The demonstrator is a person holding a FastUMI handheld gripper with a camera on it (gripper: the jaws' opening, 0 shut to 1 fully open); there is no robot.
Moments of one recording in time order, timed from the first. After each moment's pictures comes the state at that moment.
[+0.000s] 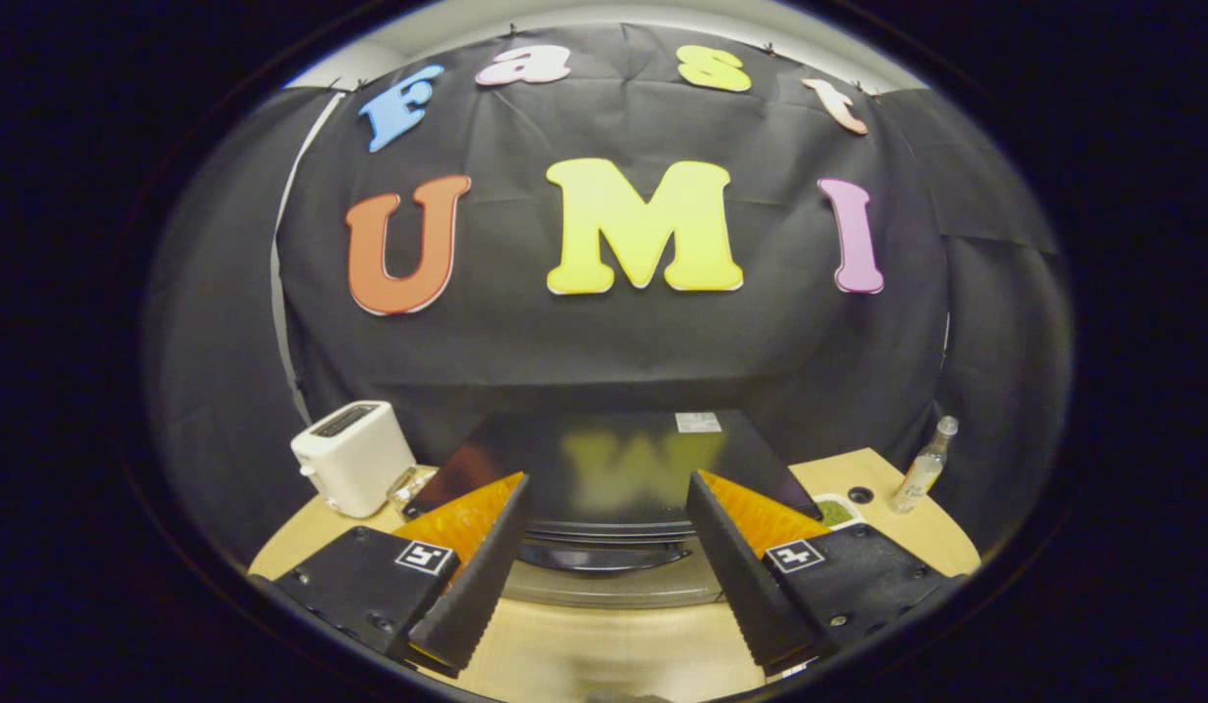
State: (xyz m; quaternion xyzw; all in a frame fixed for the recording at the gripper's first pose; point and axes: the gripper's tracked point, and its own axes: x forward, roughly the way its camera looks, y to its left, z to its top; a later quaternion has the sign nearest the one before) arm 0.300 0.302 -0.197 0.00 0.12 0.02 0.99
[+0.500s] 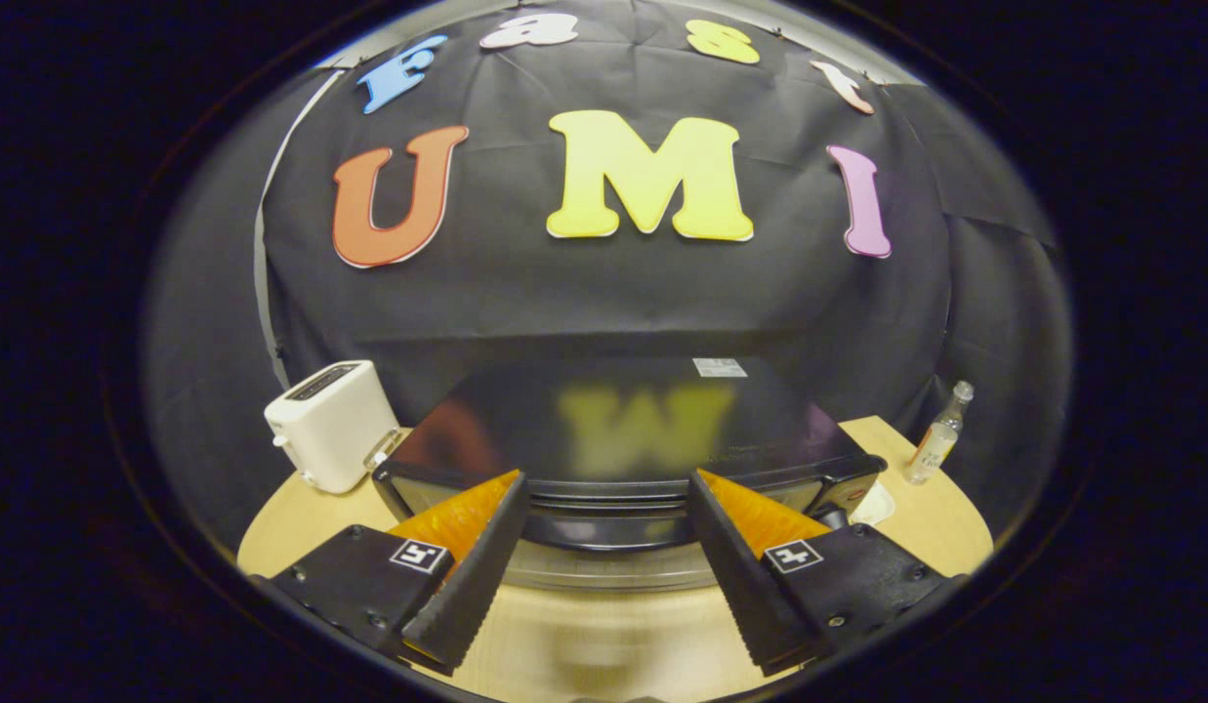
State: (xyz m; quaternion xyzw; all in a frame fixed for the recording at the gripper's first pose) arm 0.305 0.311 -0.239 0.00 0.16 0.01 0.99
